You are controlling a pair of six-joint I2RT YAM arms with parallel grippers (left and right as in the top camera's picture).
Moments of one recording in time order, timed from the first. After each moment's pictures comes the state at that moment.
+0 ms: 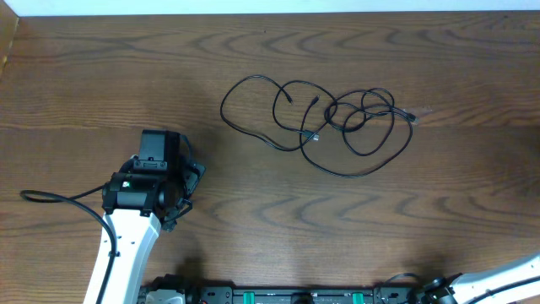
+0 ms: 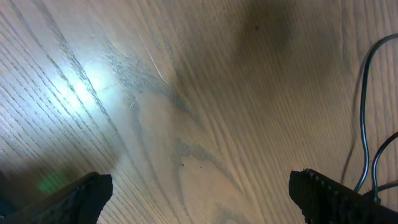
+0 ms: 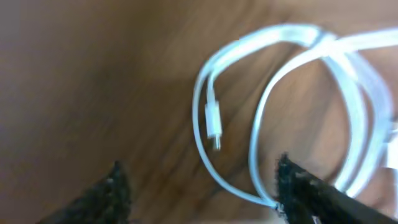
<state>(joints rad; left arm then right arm) -0.08 1.11 0.89 -1.07 -0.08 -1.15 -1.04 2.11 1.33 -0.16 -0.06 -0.04</state>
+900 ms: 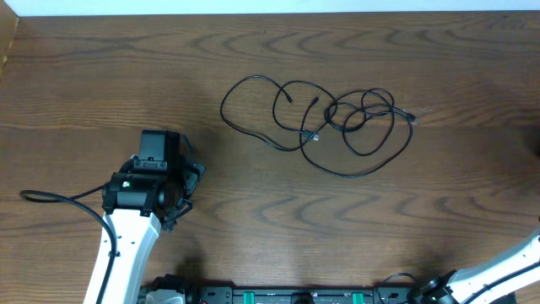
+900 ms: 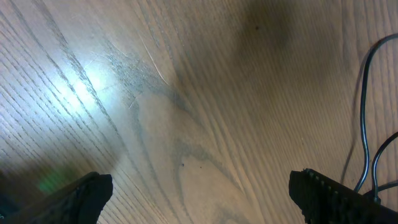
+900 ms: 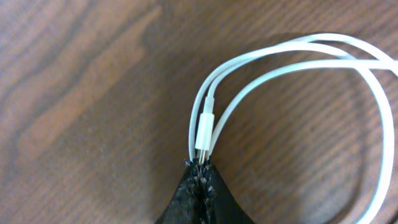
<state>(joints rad) -0.08 1.11 0.89 -1.07 -0.08 -1.15 -0.87 2.15 1.39 -0.32 -0.23 -0.10</state>
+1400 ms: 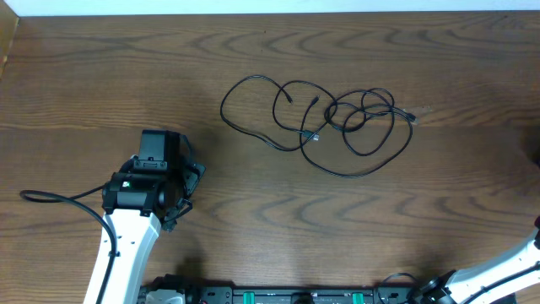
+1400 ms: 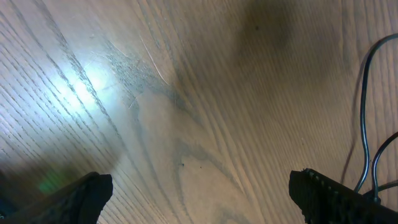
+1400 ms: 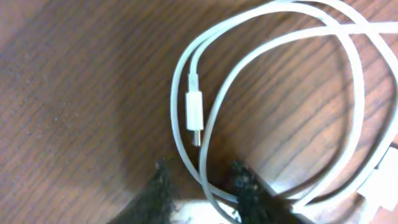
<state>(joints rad) -0.08 1.11 0.89 -1.07 -0.08 -1.15 -0.86 2.08 1.36 -0.46 -0.07 -0.11</state>
